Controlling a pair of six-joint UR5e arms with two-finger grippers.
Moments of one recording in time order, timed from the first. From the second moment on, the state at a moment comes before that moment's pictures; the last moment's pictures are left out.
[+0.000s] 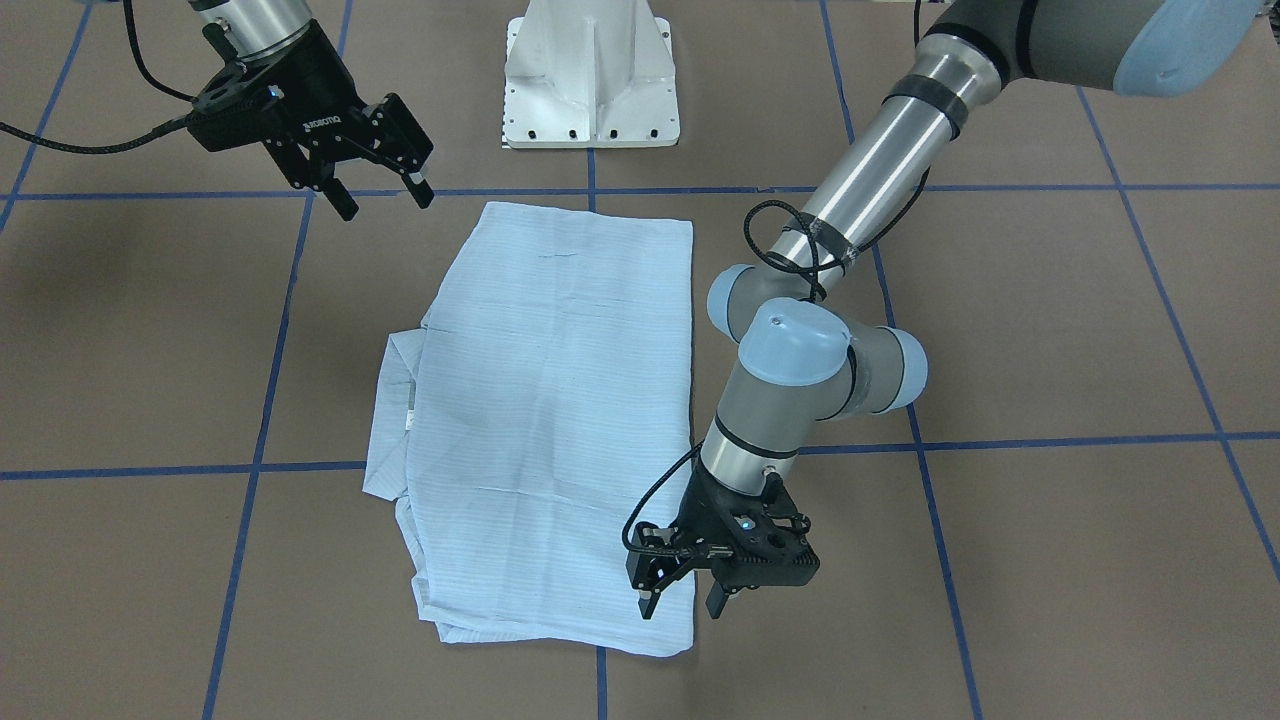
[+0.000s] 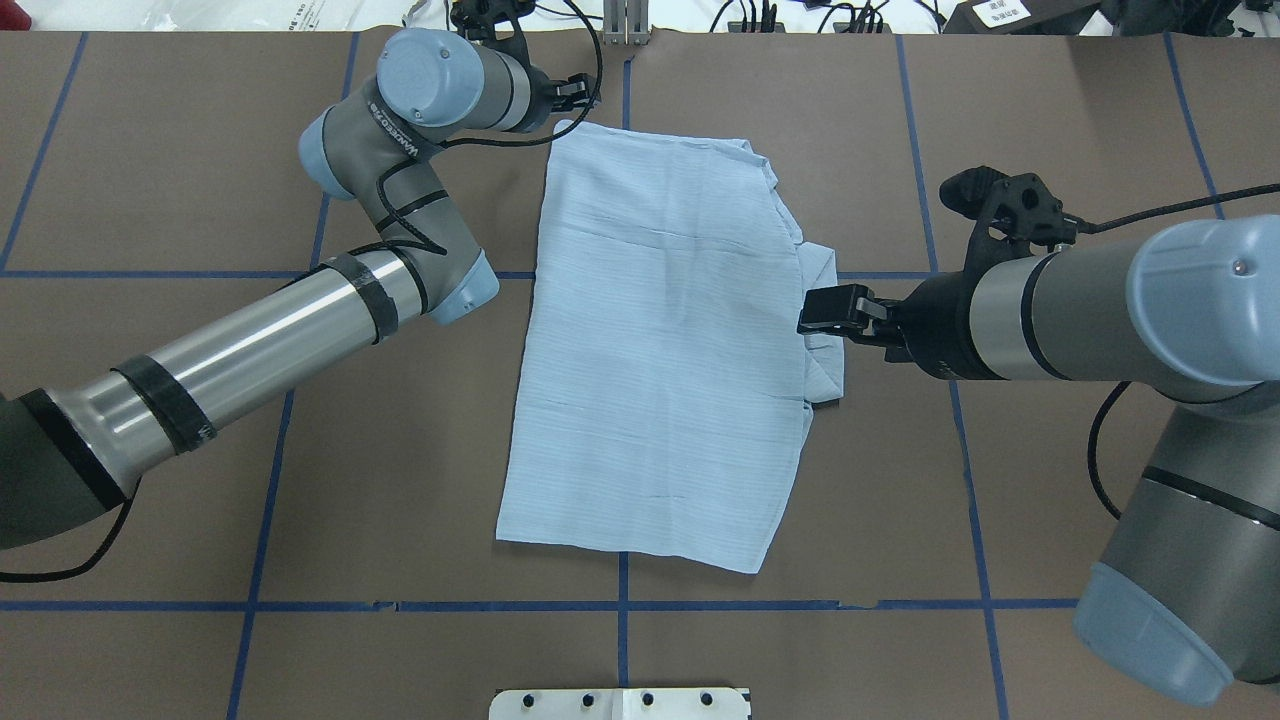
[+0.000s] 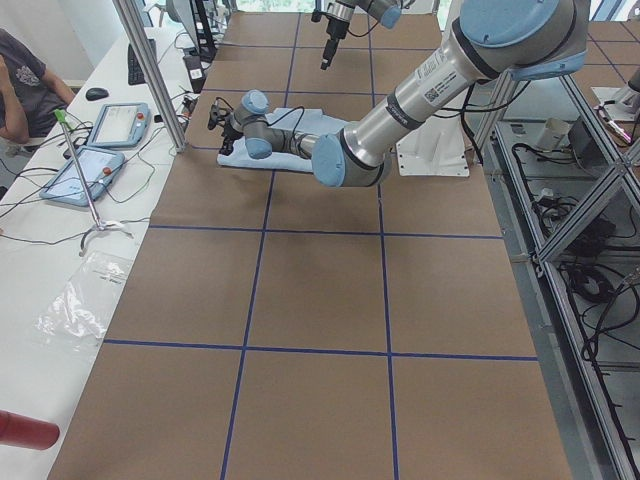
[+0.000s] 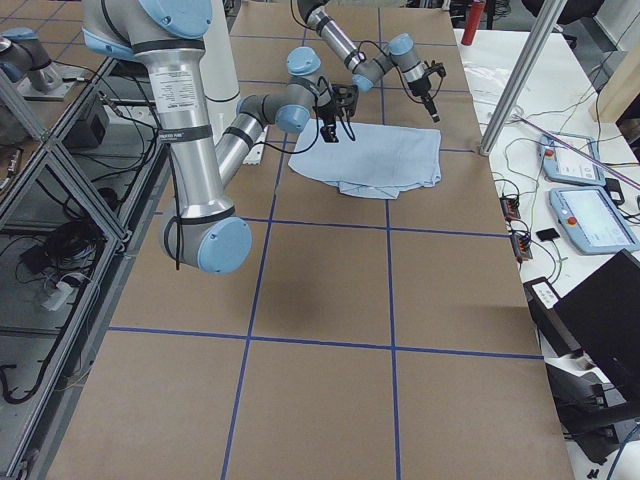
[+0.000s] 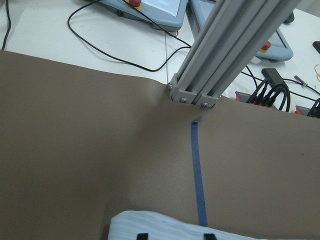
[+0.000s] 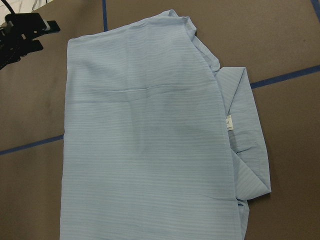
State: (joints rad) left arm -0.78 -2.58 -0.78 -2.57 -1.68 -1.25; right arm 0.61 -1.34 2.20 -1.31 1.80 1.45
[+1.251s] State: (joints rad) left arm -0.48 -1.84 -1.94 -2.16 -1.76 -1.60; right arm 0.61 -1.32 2.17 -1.31 1.82 1.45
